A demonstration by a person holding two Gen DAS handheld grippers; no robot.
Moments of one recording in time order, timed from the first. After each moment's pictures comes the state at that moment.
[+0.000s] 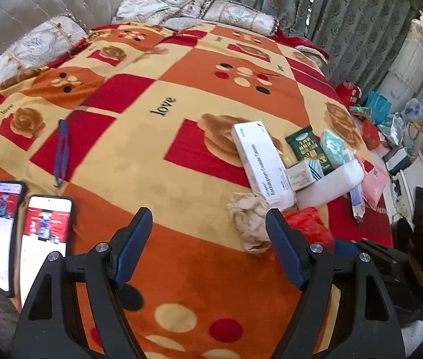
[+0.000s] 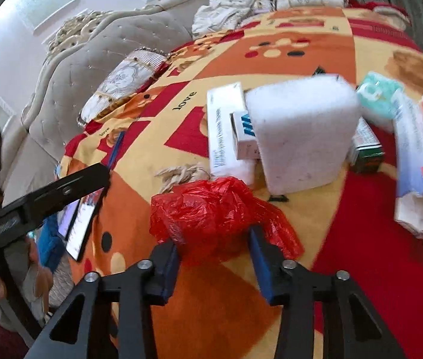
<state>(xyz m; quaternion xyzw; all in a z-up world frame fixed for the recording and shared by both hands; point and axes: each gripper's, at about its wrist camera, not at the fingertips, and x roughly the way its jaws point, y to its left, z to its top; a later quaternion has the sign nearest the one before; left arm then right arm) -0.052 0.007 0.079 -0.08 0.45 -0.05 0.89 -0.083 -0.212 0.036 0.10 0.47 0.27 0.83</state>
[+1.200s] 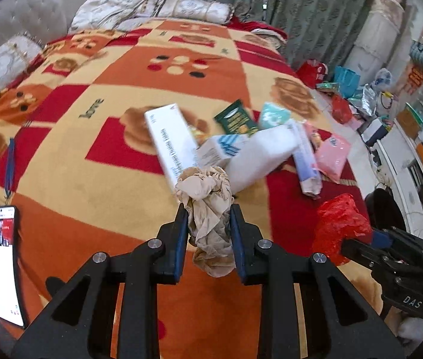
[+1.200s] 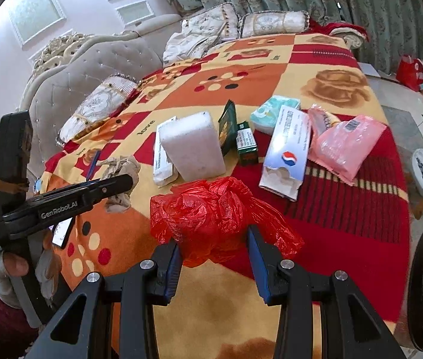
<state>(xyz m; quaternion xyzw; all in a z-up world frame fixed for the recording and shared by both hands) -0.066 -0.076 0.083 -0.03 0.45 -0.14 0.88 -0.143 -0.303 0.070 0.10 0.43 0.19 0.88</state>
